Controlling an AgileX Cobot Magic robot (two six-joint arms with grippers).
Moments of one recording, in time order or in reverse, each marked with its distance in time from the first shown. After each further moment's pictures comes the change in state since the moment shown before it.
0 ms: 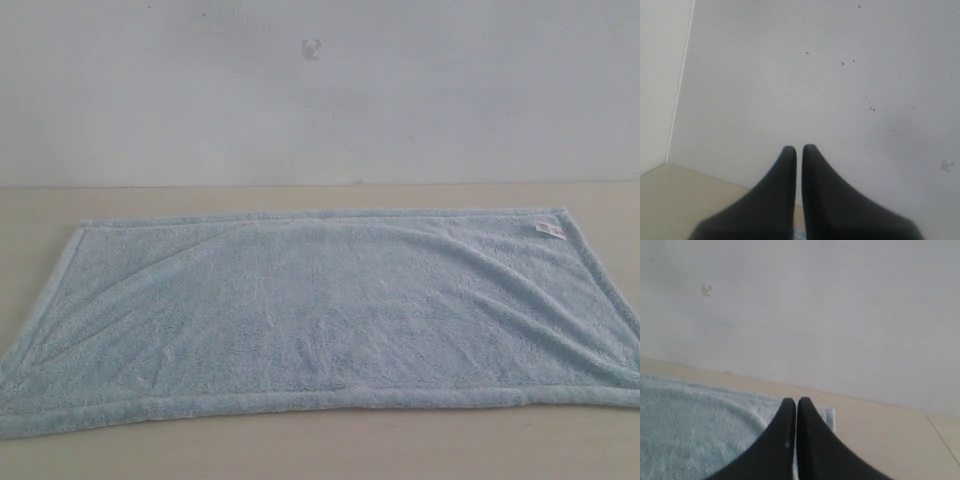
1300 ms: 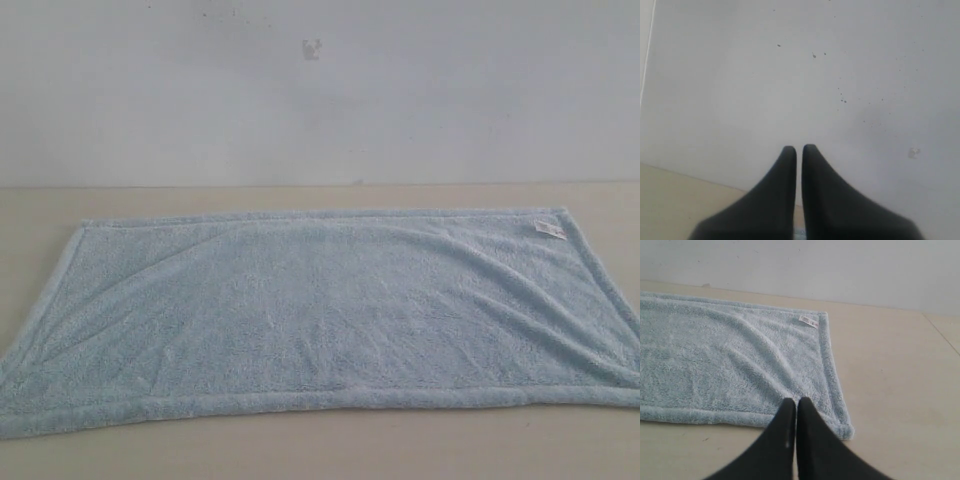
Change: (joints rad) left arm -0.099 -0.002 0.000 0.000 0.002 0.001; right arm -0.002 -0.103 0.272 -0.346 0.075 0.382
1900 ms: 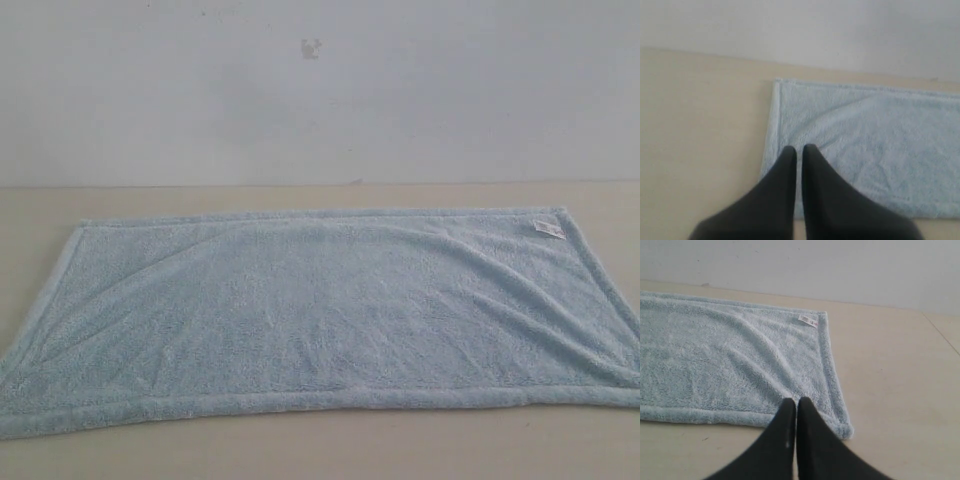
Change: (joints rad) left arm 0.117 -0.276 0.251 0.647 0.487 -0.503; right arm 0.000 0.000 0.000 0.000 0.000 0.000
